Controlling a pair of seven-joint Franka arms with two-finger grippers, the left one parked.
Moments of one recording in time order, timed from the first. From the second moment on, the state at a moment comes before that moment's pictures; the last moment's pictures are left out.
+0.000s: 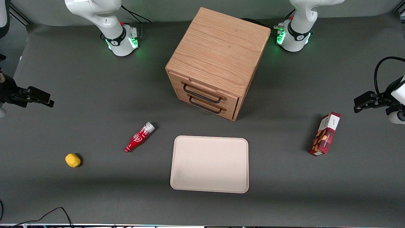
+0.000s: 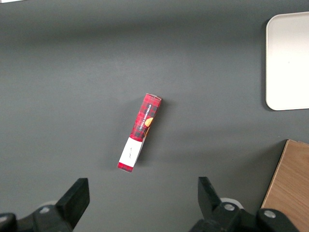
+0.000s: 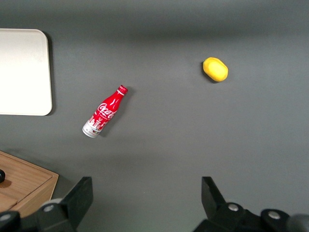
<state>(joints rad) 0.07 0.14 -0.11 -1.40 0.04 1.51 0.02</state>
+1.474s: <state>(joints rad) 0.17 0.29 0.39 -1.38 0.04 1.65 -0.29</state>
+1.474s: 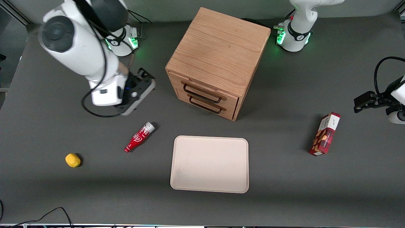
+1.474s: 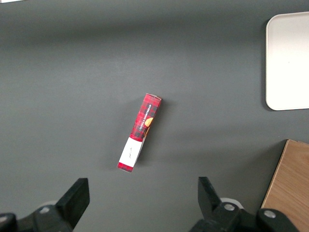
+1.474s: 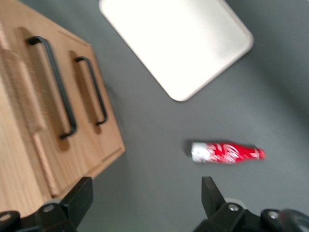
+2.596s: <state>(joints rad) 0.25 0.55 0.58 -1.41 0.00 1.96 -0.30</state>
